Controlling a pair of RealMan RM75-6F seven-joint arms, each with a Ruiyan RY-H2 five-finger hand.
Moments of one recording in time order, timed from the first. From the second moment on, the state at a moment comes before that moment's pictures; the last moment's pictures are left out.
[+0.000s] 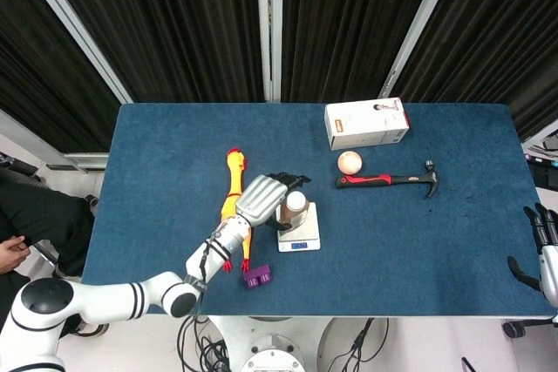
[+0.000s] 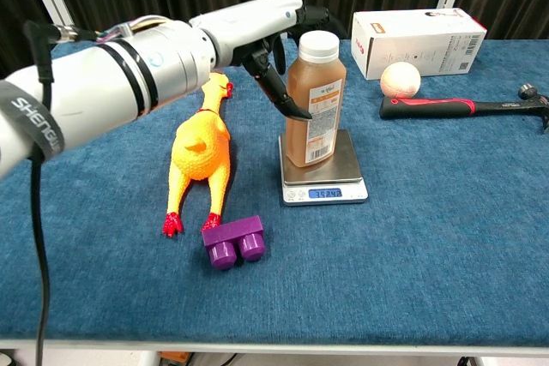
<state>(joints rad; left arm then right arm) -0.97 -1.76 -0.28 -1.42 1.17 0.94 0.20 0.01 -1.14 0.07 -1.39 -1.45 1.48 0.14</state>
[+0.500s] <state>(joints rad) -0.75 -1.33 -0.17 -1.79 1.08 1.15 0.43 0.02 -1.14 0.07 -1.42 -1.47 1.47 0.12</state>
